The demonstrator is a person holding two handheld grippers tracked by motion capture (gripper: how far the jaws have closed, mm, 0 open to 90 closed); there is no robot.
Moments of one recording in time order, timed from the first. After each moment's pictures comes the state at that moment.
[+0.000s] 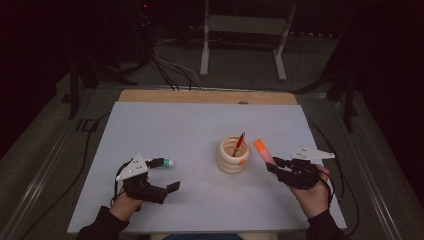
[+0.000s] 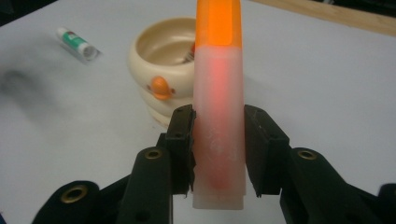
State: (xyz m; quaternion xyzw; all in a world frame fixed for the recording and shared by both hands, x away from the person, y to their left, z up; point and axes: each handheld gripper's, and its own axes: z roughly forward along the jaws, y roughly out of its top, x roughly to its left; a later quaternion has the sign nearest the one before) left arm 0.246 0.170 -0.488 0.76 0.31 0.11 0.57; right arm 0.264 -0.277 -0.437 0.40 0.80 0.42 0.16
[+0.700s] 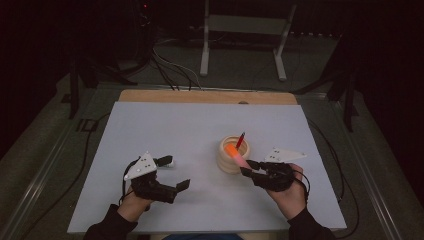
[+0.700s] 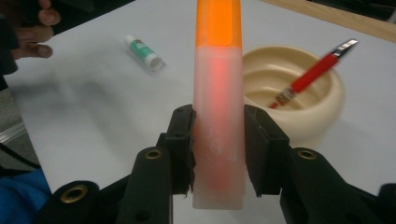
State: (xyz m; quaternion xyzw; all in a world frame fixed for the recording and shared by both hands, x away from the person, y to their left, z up) left arm 0.241 0.141 -0.465 0.74 0.31 0.11 0.58; right arm 0.261 -0.216 -0.437 0.33 0.82 0.44 0.12
